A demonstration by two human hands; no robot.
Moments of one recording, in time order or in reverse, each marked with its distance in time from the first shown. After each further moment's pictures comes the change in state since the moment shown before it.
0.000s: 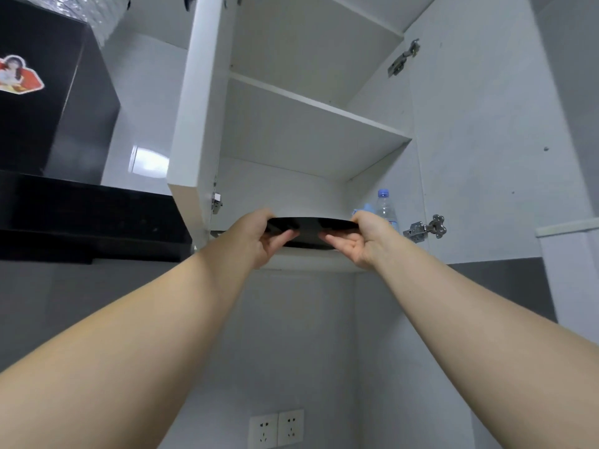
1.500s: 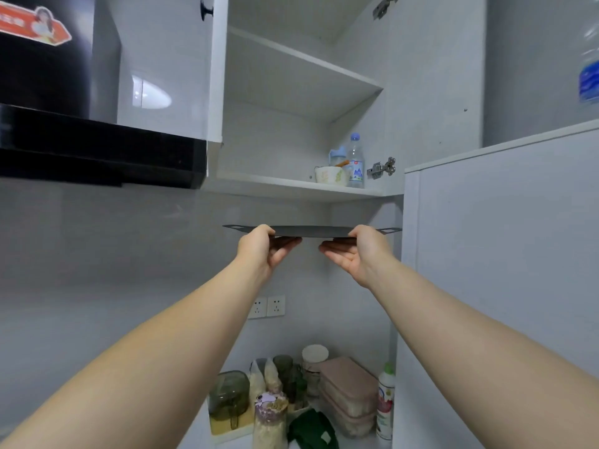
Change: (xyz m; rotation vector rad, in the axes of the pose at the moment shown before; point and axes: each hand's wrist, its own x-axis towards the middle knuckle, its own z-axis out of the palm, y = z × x) left_hand -0.214 -0.091 0.000 -0.216 0.138 -0.076; right_hand -0.232 0.043 -0.082 -0.001 0.134 0.089
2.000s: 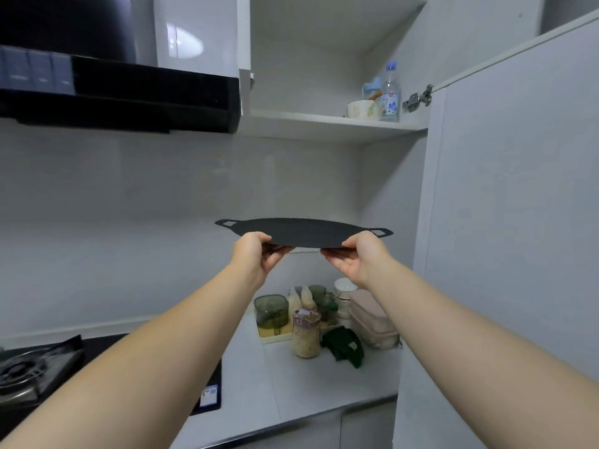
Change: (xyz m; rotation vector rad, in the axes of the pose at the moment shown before) left_hand -0.119 -0.040 -0.094 0.087 0.226 -0.073; right_hand -0.077 0.100 -0.043 0.124 0.015 0.294
